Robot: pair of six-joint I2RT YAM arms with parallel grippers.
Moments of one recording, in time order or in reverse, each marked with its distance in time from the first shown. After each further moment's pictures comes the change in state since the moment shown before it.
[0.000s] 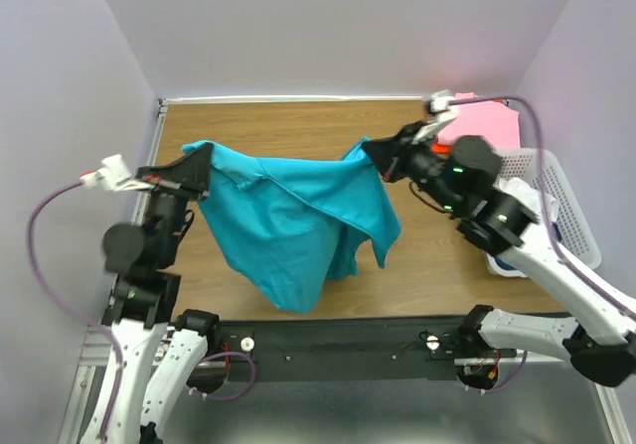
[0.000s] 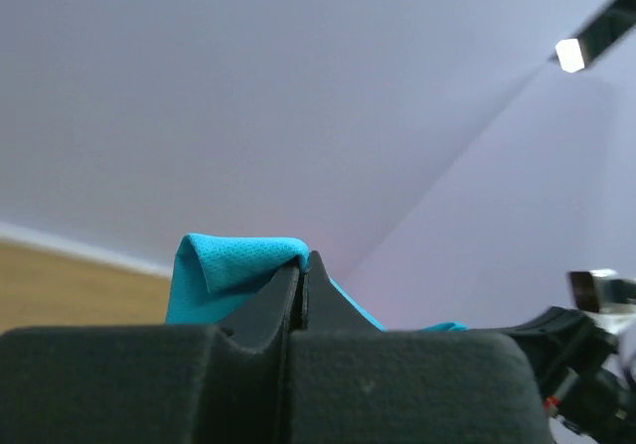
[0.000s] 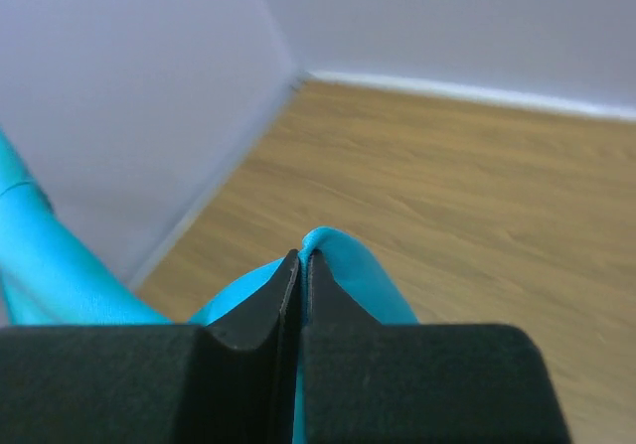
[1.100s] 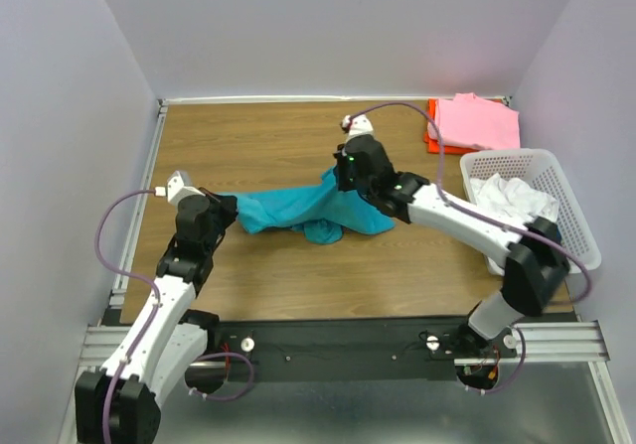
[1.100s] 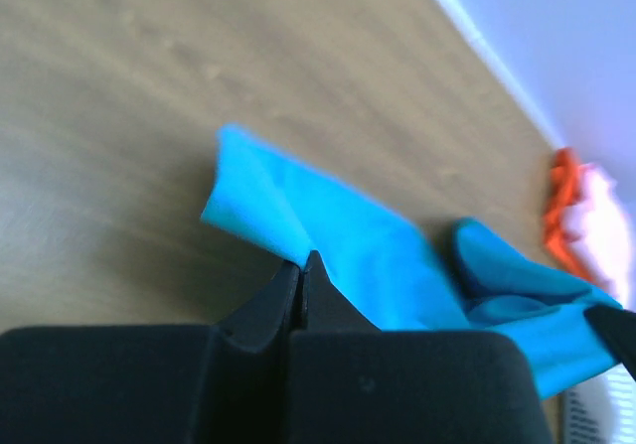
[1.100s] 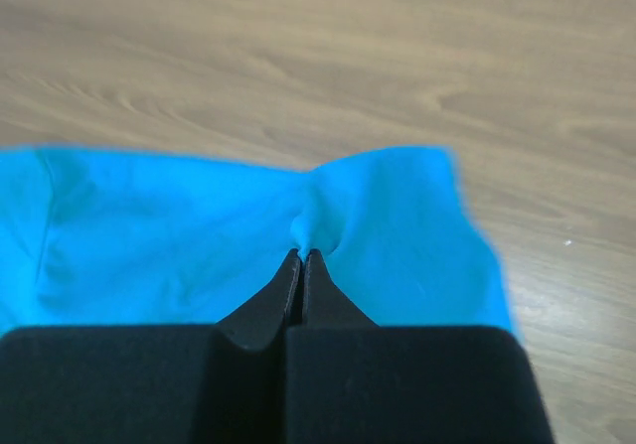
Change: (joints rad) left arm 0.001 0.328 -0.423 -0.090 -0.201 -0.056; right arm -0.006 0.584 -0.014 0.035 0.197 -0.014
